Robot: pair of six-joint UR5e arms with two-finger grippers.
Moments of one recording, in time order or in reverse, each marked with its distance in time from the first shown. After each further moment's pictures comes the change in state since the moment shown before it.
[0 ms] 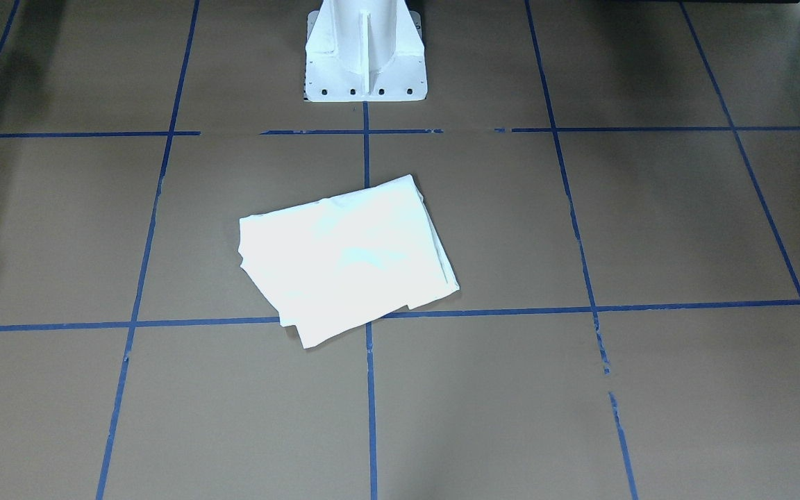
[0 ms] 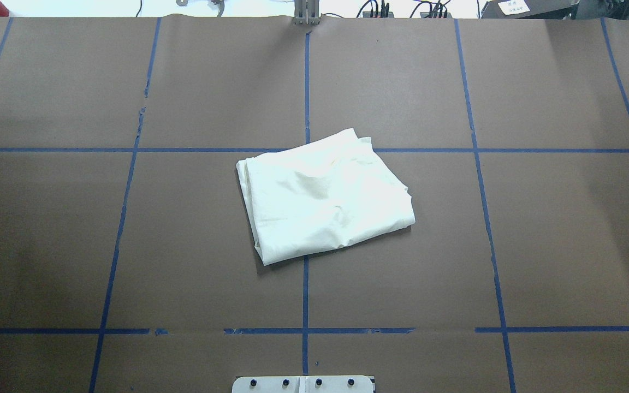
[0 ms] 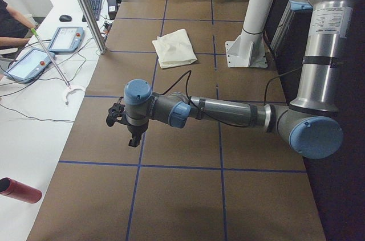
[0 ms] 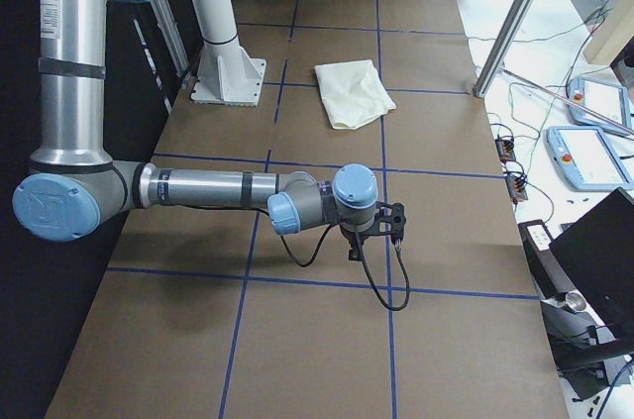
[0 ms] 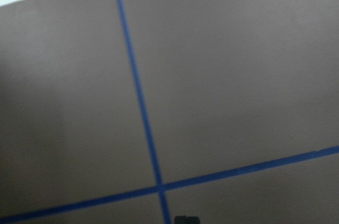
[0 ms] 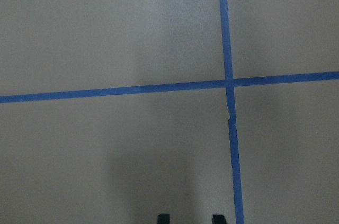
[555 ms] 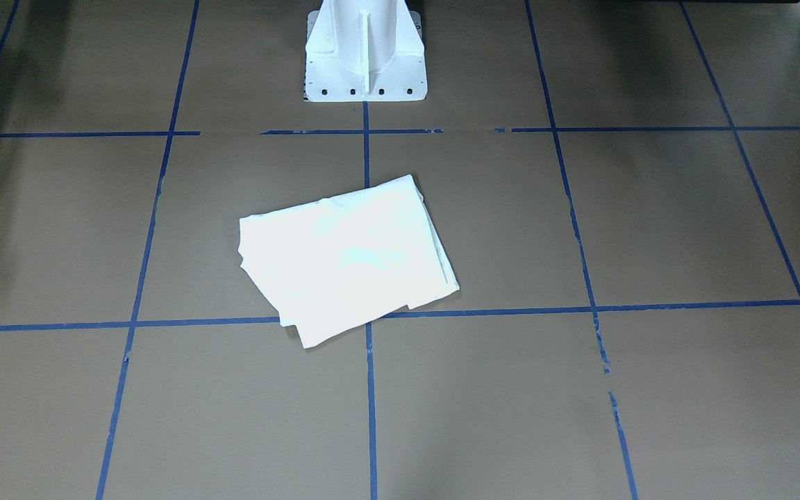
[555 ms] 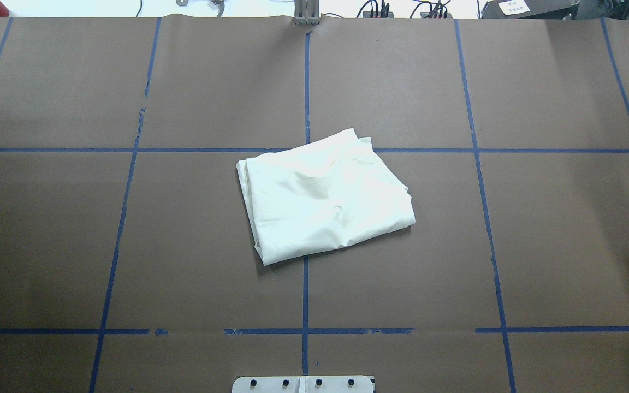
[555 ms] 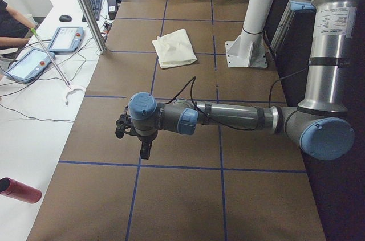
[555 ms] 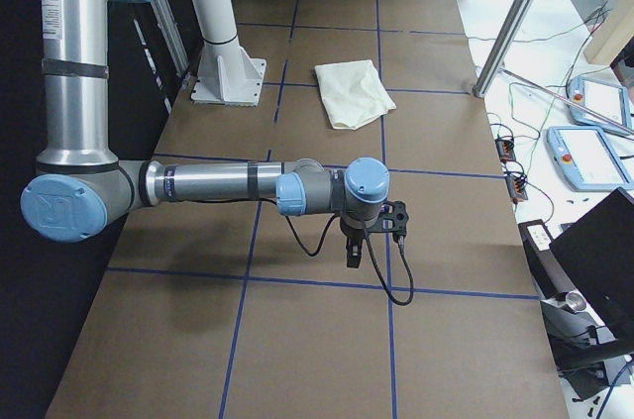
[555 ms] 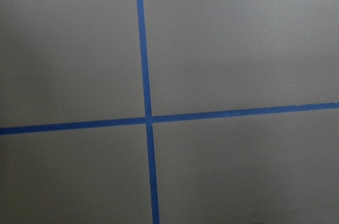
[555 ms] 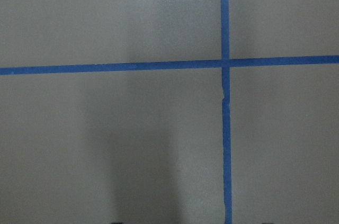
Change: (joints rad) left arm -0.009 0.059 -0.008 0.031 -0.032 0.005; right arm 0.026 0.041 0.028 -0.237 -0.022 -0.184
